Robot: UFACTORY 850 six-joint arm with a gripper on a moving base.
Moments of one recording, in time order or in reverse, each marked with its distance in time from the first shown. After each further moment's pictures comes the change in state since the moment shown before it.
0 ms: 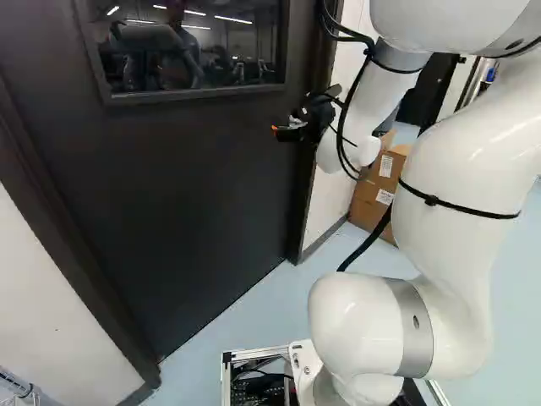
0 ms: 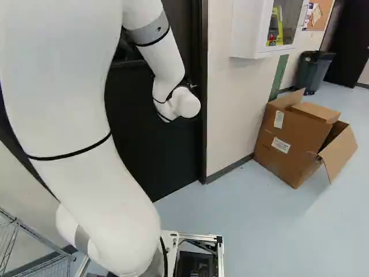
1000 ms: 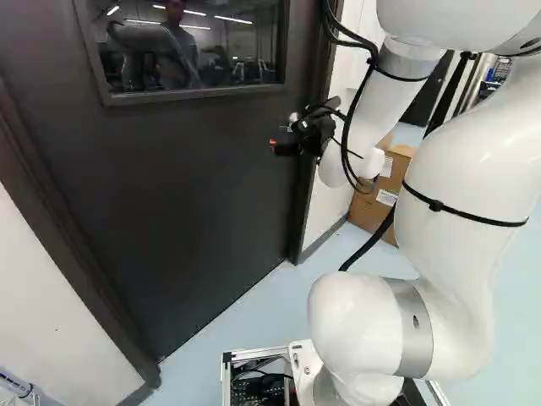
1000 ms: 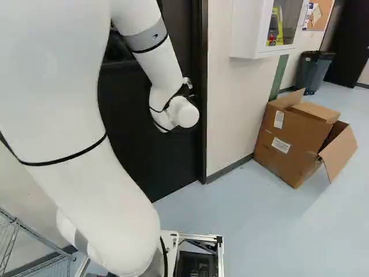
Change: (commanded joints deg) arm -0.7 2.8 5.7 -3.2 0.5 0.0
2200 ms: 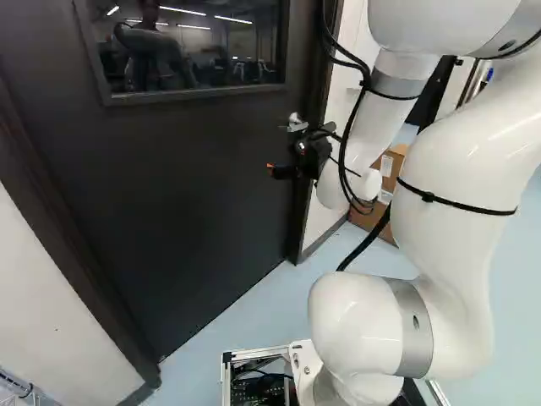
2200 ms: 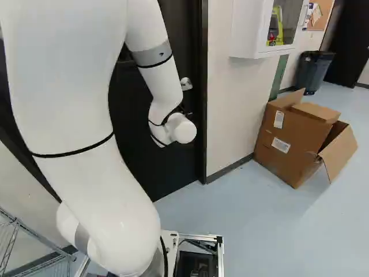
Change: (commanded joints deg) arm 0.0 -3.1 6.4 0.0 0.0 0.0
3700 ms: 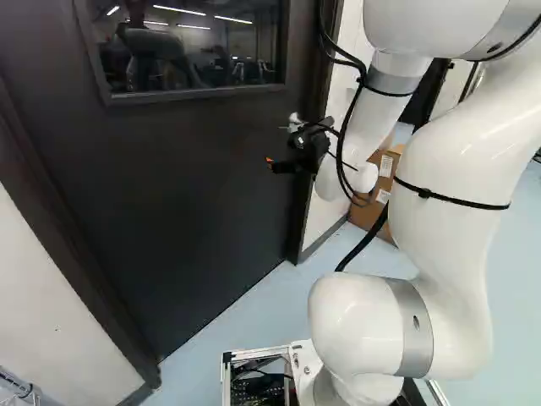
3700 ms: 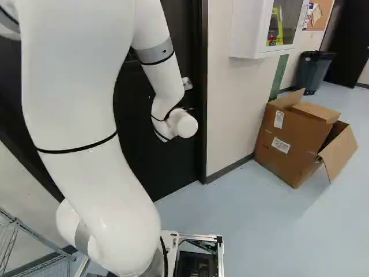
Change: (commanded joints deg) arm 0.4 -1.7 -2.0 0.0 0.0 0.0
